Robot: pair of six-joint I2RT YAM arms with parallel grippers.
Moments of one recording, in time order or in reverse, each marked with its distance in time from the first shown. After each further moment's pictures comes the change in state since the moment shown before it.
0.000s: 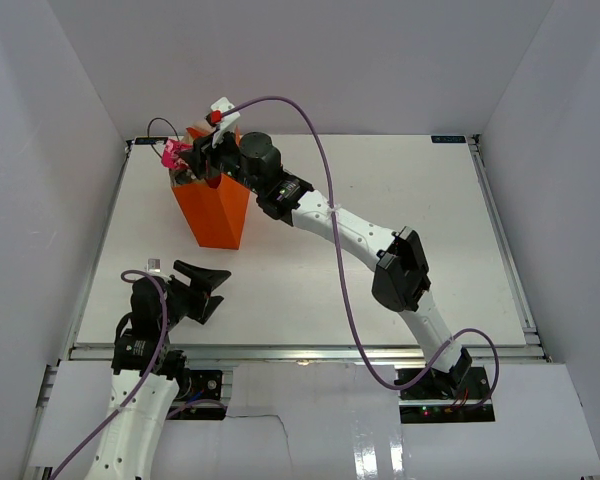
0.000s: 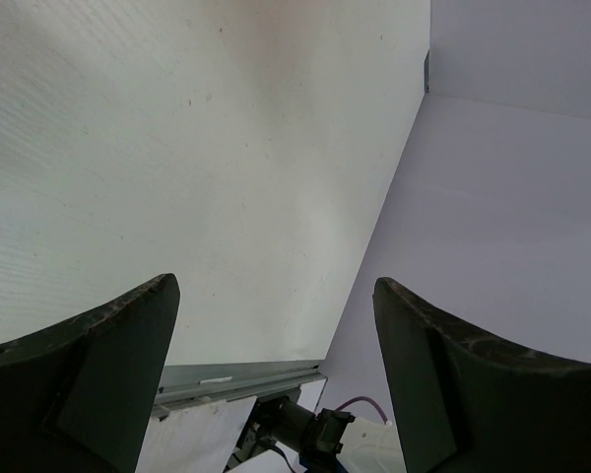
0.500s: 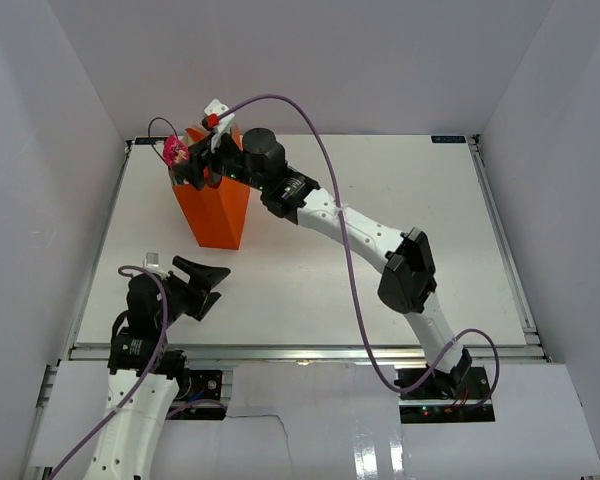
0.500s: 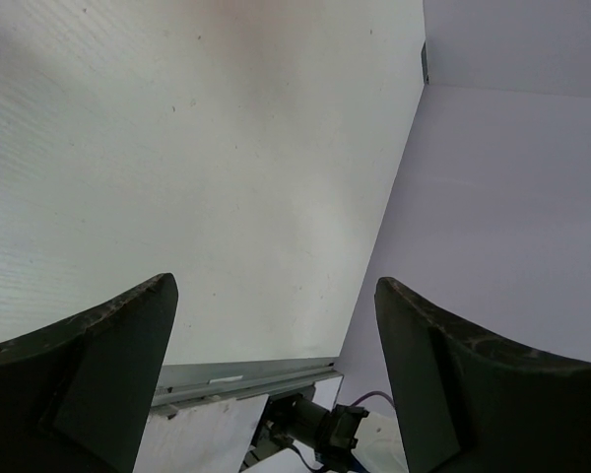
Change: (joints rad) left arm 0.000 0.010 0.043 -0.016 0.000 0.043; right arm 0.001 -0.024 -0.002 -0.019 -0.149 -0.017
